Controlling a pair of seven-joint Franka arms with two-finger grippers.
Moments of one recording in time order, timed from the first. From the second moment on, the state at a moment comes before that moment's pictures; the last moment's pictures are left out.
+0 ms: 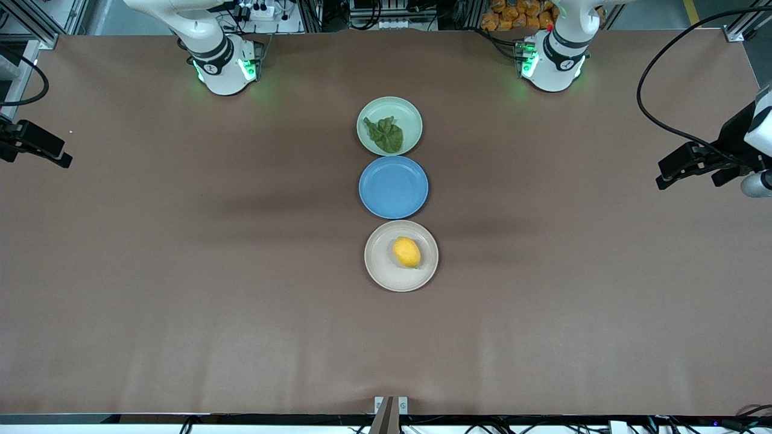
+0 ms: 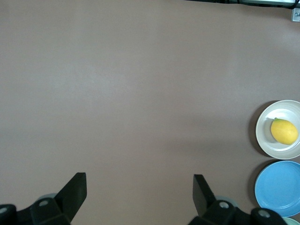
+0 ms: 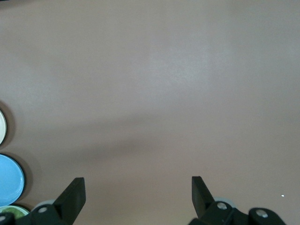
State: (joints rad) left arm 0.05 0.09 -0.14 -1.46 0.00 1.63 -0.15; right arm 0.09 0.05 -0.14 -1.42 0.01 1.48 0.07
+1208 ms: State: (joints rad) left arm -0.04 0.19 -0.16 -1.48 -0.02 1.76 -0.28; right arm 0.09 0.06 -0.14 -1.42 0.01 1.49 0.07
